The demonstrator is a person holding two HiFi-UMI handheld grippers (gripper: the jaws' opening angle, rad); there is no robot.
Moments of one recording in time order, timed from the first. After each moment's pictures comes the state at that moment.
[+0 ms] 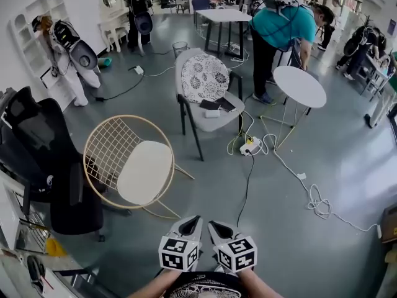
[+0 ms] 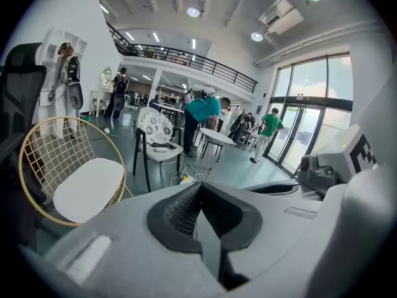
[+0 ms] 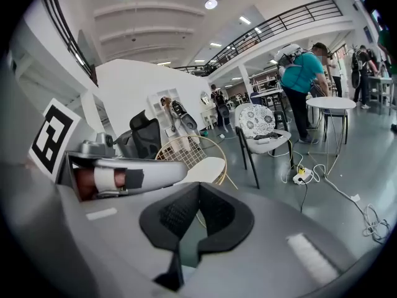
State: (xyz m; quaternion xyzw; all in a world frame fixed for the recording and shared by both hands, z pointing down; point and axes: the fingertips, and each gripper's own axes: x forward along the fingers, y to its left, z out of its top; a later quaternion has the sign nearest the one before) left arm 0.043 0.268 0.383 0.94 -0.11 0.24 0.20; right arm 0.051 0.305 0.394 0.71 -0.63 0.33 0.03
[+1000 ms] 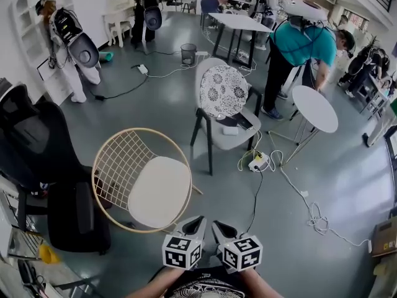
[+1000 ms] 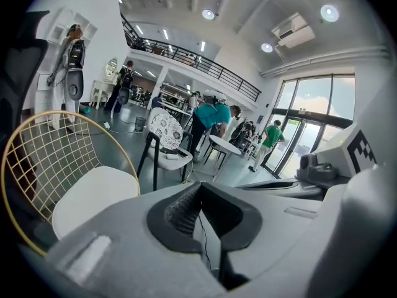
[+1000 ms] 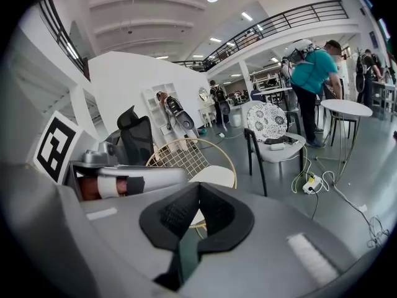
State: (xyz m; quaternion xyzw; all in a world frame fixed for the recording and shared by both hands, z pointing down) left arm 0.042 0.094 0.394 0.94 -0.09 0.22 0.25; right arm 0.054 0.131 0.395 0.71 -0.61 0.34 0.05
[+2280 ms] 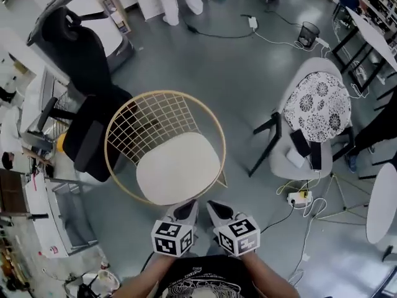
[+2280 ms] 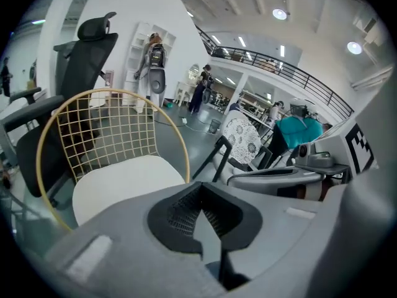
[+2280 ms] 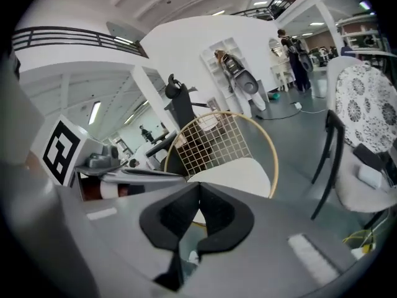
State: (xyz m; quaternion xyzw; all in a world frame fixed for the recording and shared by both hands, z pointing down) left arm 0.116 -0.052 0.478 0.79 -0.44 0.22 0.36; right arm 0.152 -0.045 0.471 0.37 -0.84 0.37 0.16
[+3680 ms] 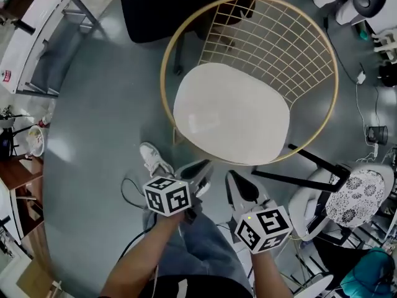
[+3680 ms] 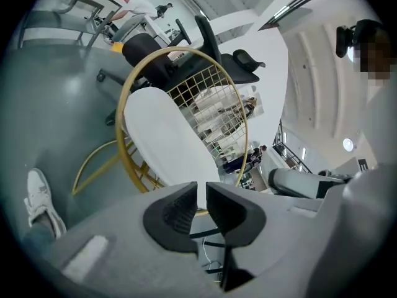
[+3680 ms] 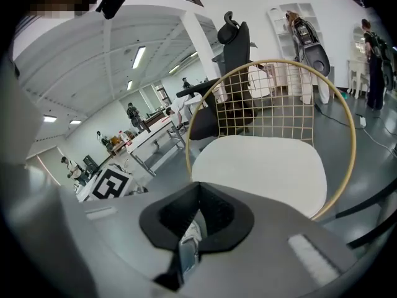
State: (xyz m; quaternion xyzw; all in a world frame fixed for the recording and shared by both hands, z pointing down) left arm 0.023 -0.005 0.669 0.56 -0.59 -0.21 0.54; right arm 0.053 -0.027 0.577 0.14 -0.89 0.27 0.34
